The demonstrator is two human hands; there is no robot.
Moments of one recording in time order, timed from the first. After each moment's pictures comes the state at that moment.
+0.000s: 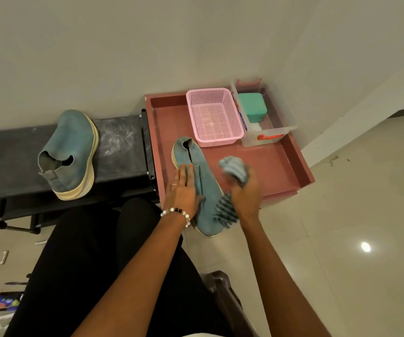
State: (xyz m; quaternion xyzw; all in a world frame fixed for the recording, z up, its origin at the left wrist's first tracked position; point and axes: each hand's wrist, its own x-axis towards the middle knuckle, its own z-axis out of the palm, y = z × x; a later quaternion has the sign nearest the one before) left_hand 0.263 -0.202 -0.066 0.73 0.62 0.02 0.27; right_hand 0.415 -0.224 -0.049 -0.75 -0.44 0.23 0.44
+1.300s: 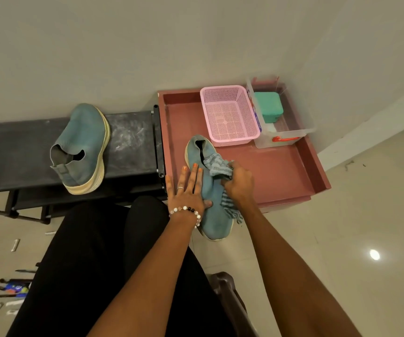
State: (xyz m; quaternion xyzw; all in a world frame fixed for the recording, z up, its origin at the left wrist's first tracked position) left_hand 0.258 -0.205 -0.072 0.75 0.63 -0.13 0.18; right_hand 0.406 -0.170 -0.089 -0.78 -0.56 0.24 0.16
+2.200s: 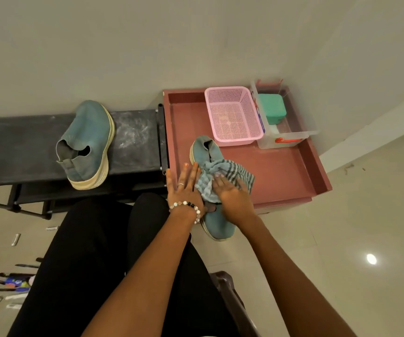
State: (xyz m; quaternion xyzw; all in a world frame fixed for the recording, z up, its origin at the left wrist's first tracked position) left_hand 0.251 -0.204 -0.065 0.76 0.61 -0.19 0.12; right_hand 0.388 -0.217 -0.067 -0.59 -0.80 0.08 -0.08
